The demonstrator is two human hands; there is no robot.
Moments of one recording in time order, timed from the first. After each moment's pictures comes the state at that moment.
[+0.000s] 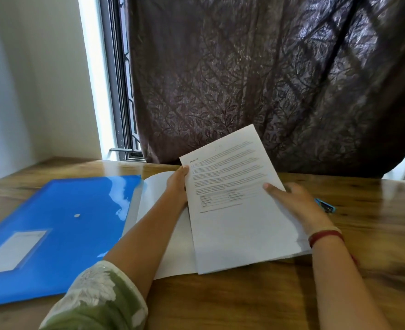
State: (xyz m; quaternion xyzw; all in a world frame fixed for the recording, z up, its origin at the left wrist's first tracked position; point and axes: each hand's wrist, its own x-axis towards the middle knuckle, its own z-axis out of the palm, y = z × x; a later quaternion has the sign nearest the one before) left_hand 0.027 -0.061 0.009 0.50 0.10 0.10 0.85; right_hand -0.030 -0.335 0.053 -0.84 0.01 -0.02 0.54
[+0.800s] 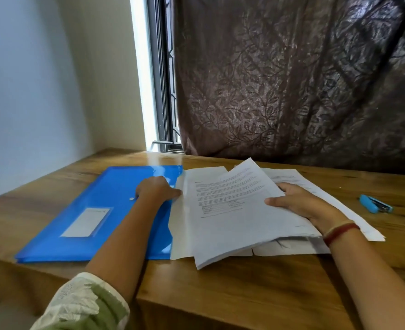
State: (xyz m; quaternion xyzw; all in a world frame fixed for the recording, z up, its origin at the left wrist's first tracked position) left_hand -0.080 0.055 0.019 0.94 0.31 0.04 0.12; right_hand -0.024 -0.271 0.034 -0.86 -0.13 0.15 0.46
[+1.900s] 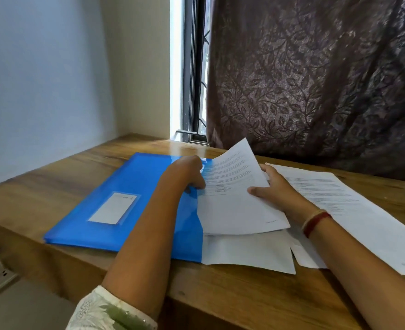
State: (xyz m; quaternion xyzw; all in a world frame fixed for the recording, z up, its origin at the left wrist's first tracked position) left_hand -0.113 0.048 0.064 0.97 0.17 0.04 0.19; right_hand -0.034 -0.154 0.026 -0.82 -0.25 0.07 0.51
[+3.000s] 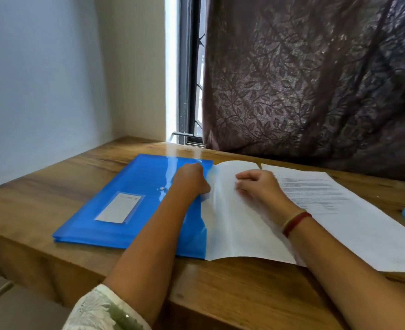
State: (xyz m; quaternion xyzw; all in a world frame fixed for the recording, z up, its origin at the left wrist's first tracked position) left_hand -0.091 0.033 0.043 0.97 0.20 0.07 0.14; right_hand -0.045 -0.129 0.025 -0.79 -0.15 0.03 0.60
